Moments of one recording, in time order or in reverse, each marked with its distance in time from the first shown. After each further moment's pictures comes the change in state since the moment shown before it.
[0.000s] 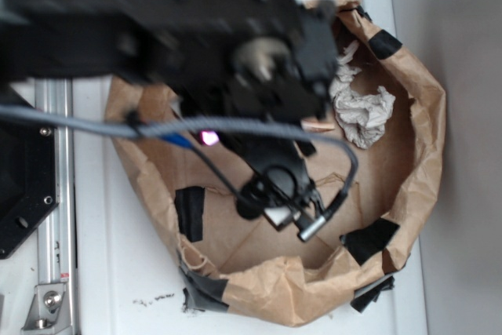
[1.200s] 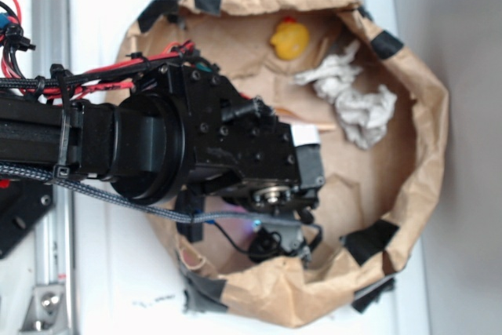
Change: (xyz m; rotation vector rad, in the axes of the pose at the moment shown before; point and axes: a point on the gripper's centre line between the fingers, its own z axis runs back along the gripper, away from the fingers) arm -0.011 -0.026 -0.099 -0.016 -0.038 -0.124
